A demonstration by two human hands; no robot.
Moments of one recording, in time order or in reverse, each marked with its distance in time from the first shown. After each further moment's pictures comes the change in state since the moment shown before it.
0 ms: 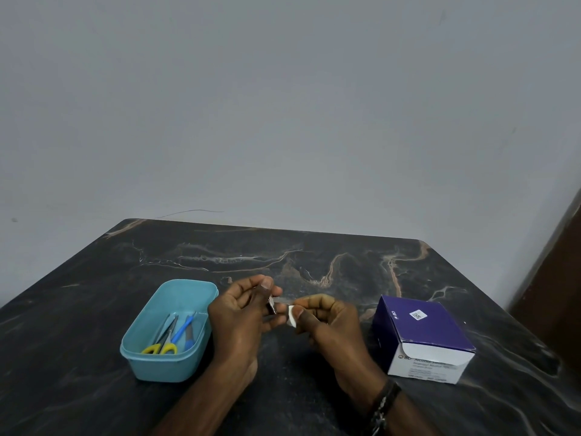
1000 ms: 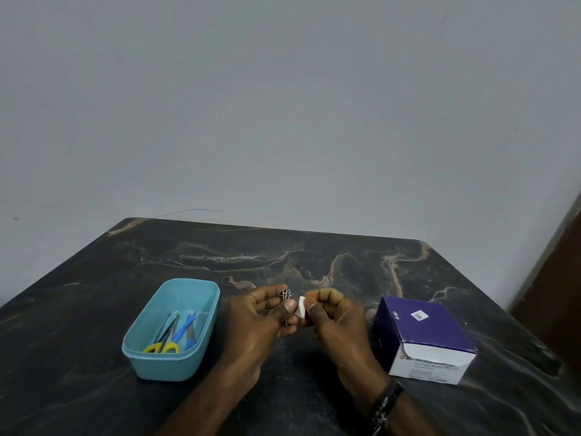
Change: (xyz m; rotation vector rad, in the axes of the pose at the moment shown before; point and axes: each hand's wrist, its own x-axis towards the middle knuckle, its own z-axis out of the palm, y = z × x) left_hand 0.001 -0.011 -0.002 0.196 -0.217 -0.046; right_hand 0.003 0.004 -0.001 0.006 0.068 -0.072
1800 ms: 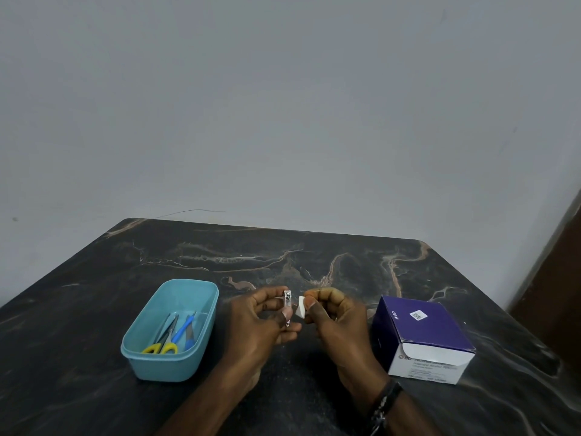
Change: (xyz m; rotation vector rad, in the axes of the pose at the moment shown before) left_hand -0.004 0.001 0.002 0.064 -0.014 -0.001; right_hand 0.004 0.003 -0.001 -0.037 0.040 -0.044
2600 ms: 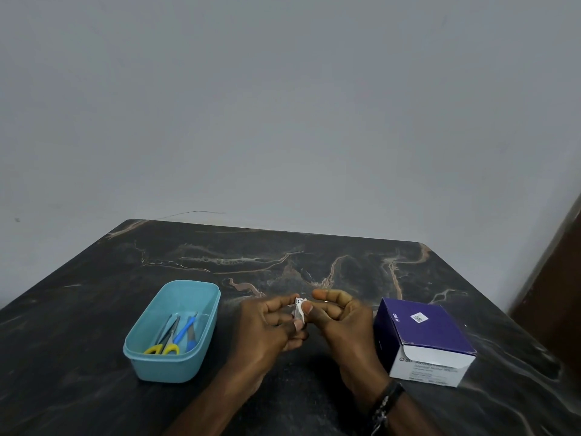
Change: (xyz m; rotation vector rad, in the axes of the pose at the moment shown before) left_hand -0.004 0.000 0.002 0.042 -0.126 -0.034; right_hand -0.002 -0.006 -0.003 0.213 -0.023 0.087
